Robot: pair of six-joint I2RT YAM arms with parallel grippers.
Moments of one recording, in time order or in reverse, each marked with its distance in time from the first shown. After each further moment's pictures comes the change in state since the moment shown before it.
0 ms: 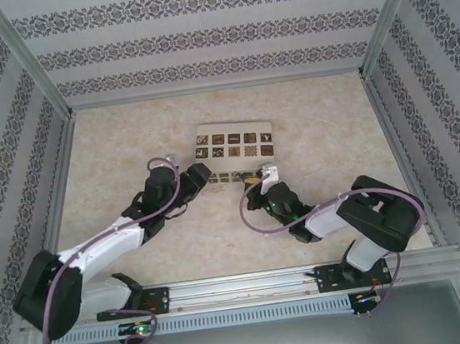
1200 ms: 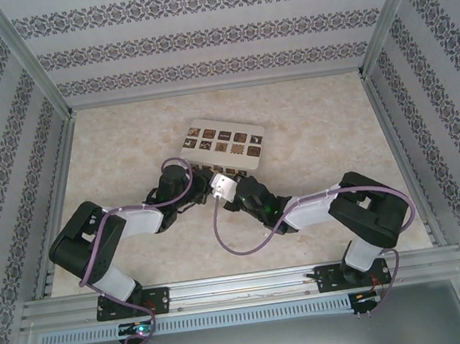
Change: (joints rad) left arm 0.035 0.436 -0.017 0.435 0.168 -0.357; right arm 0.134 0.116 0.290 -0.226 0.030 -0.810
